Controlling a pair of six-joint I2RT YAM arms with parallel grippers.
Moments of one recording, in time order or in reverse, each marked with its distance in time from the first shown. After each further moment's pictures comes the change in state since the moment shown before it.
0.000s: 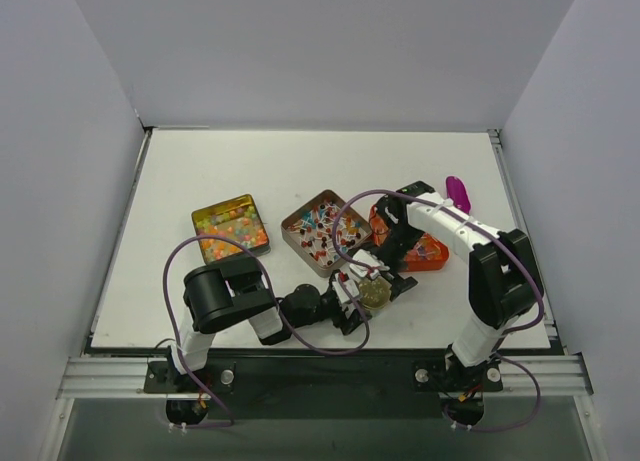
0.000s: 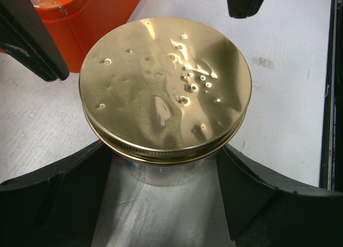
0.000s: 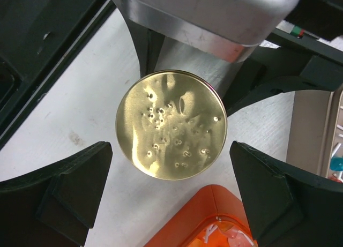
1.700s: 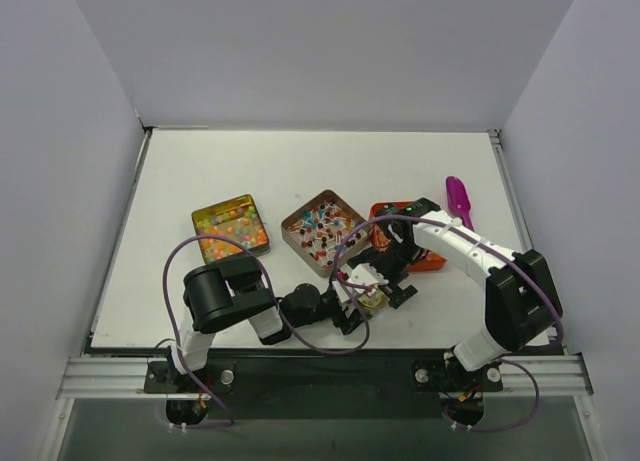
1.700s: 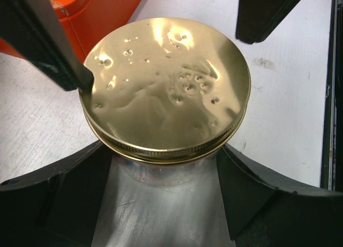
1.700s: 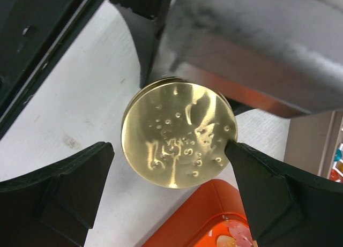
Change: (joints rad) left arm 0.003 0.000 0.006 -0.002 0.006 -0.003; right arm 0.065 -0.152 -0.149 0.171 0.071 0.121
